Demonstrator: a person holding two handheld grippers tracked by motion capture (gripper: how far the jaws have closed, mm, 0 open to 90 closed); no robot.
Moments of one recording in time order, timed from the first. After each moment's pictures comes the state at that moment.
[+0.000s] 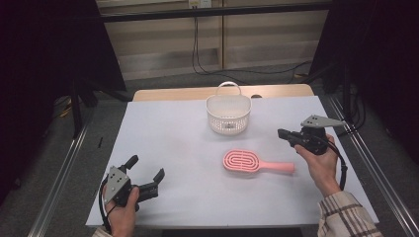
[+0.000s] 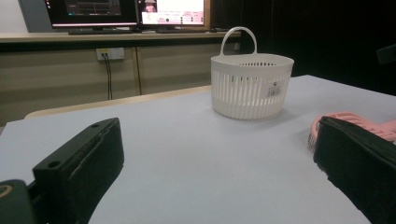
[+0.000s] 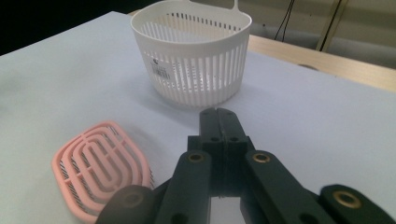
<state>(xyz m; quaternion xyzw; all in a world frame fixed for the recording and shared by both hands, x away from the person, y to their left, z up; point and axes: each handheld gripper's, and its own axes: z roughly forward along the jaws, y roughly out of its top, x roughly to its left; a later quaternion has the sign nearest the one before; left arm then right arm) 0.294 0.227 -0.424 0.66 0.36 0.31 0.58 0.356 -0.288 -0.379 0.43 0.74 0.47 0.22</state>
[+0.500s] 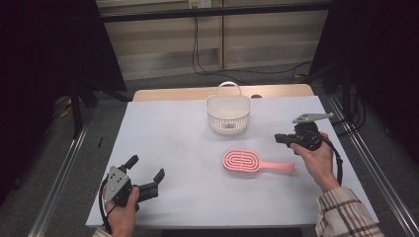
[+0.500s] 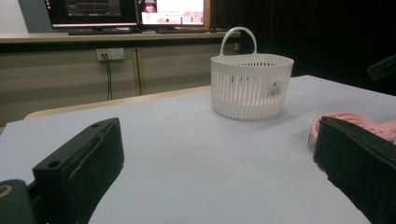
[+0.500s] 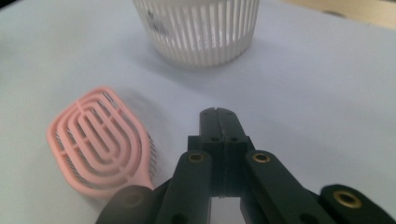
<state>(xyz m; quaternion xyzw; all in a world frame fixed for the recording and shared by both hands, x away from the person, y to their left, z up) 0.294 0.227 -0.424 0.66 0.36 0.30 0.58 0.374 -0.283 -0.385 0.46 0.78 0.40 0.15</state>
